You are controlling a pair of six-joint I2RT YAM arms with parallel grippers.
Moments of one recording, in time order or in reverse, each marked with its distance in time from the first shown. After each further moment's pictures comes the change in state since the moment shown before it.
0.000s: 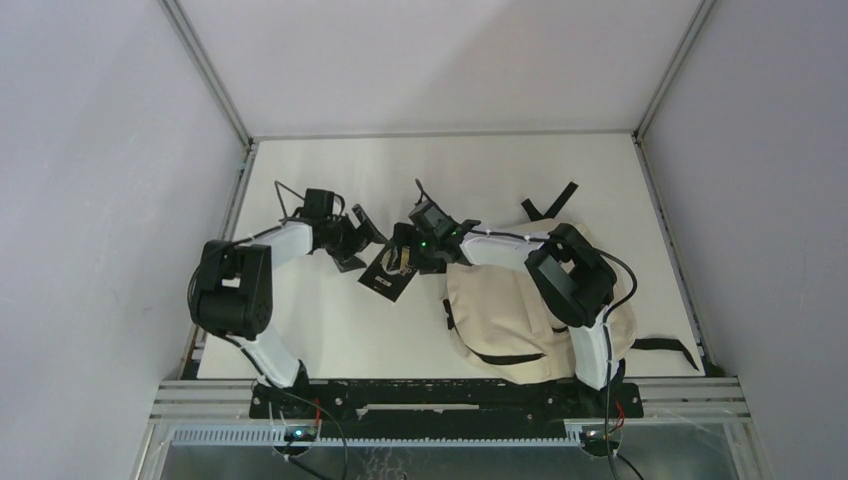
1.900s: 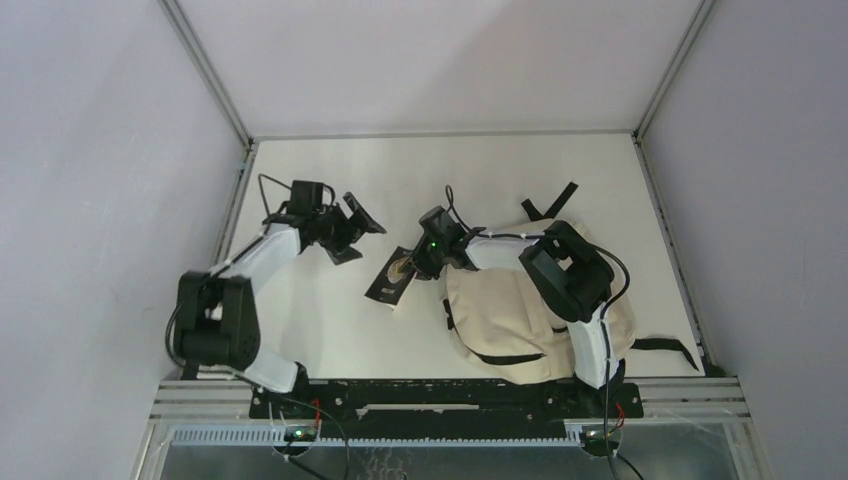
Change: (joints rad) left arm 0.001 -0.169 -0.018 -0.077 0.023 -0.055; right arm -0.043 0.037 -0.097 0.144 -0.079 0.477
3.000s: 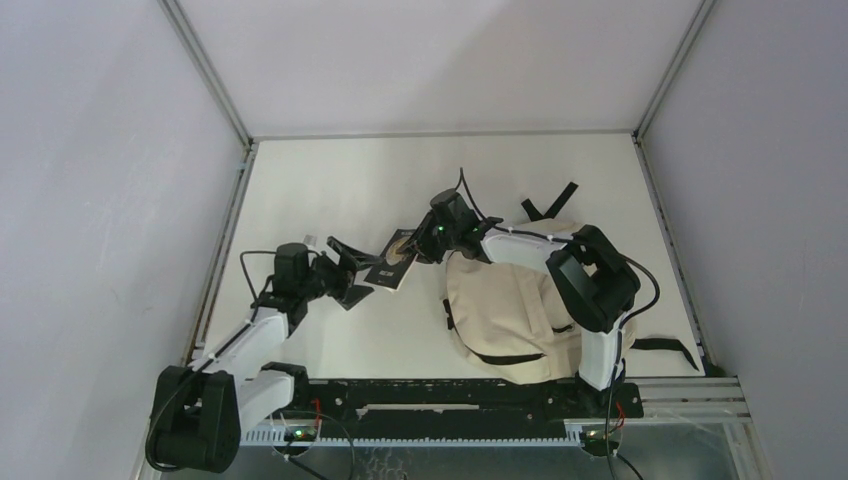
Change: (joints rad) left arm 0.002 -0.550 -0.602 0.389 0.114 -0.412; right arm -0.042 -0.146 -0.019 0.023 -0.065 -0.033
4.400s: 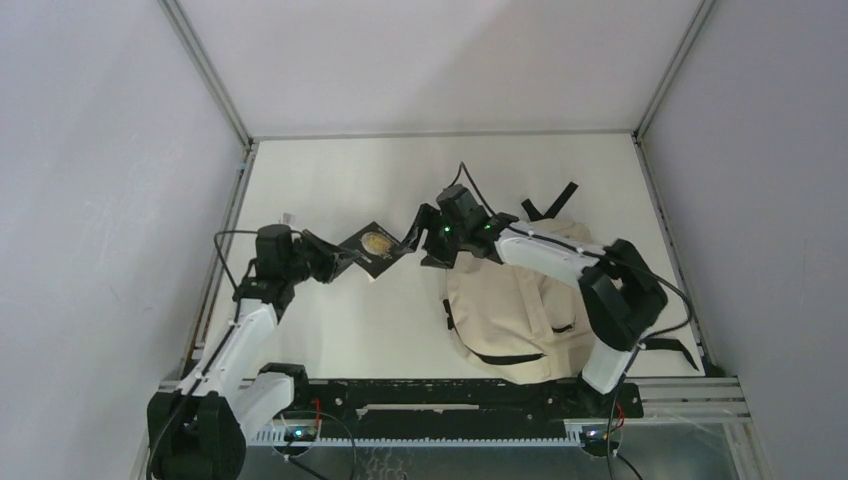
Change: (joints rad) left arm 0.063 -0.060 0.164 -0.192 -0.101 0.113; right arm 0.014 -0.117 -0.007 -0.136 -0.008 -0.169
